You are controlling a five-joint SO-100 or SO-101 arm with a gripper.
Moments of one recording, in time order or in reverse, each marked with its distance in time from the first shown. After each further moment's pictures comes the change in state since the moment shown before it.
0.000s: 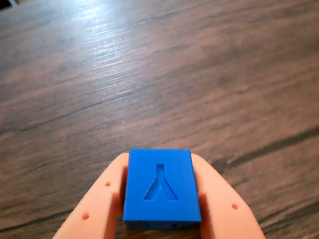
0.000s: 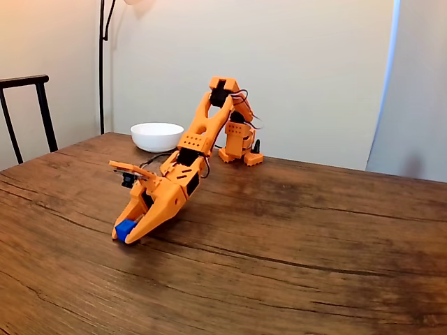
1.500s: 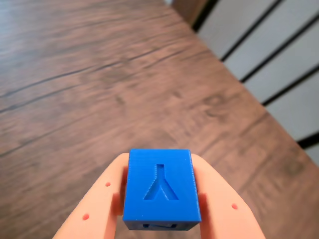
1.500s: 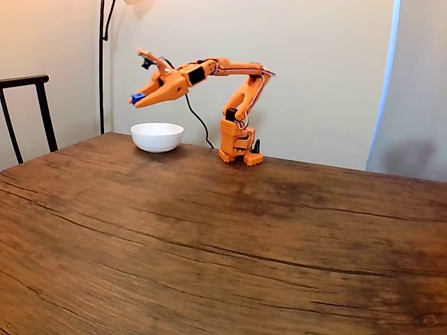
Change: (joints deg) arm 29.8 99.7 55.4 47.3 20.2
